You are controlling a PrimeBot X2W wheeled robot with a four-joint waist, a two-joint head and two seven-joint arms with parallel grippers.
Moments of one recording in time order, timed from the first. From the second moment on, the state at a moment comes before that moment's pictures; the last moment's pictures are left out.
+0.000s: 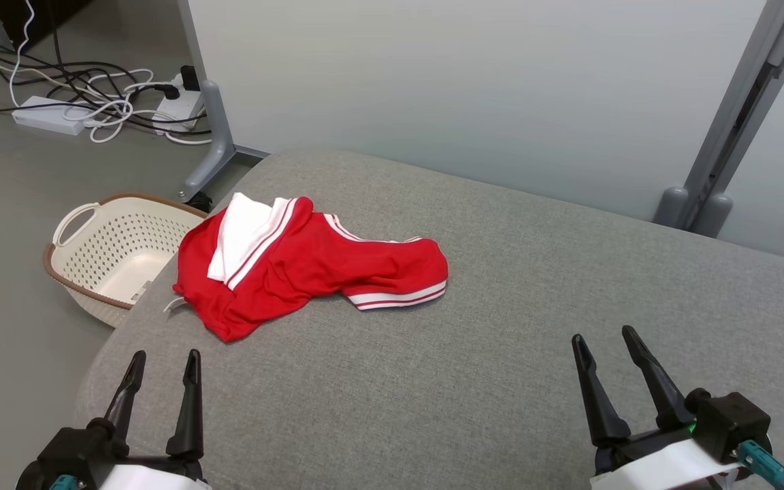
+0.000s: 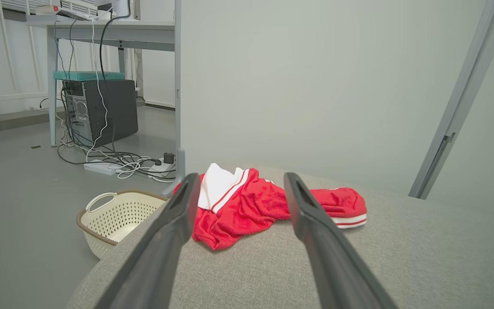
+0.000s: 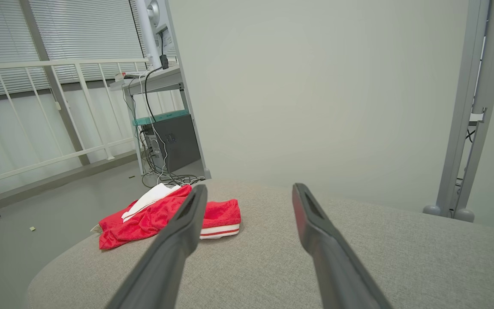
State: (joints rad) left arm 0.05 0.09 0.01 0.18 -0.24 -0.10 -0.26; right arm -0.01 -0.05 0.18 0.15 0.27 0.13 -0.26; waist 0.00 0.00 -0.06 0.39
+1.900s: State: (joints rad) left arm -0.72 0.78 -0.10 0.89 -0.87 -0.13 0.38; right arm -0.28 -0.05 0.30 0.04 0.23 0.13 -0.26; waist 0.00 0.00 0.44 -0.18
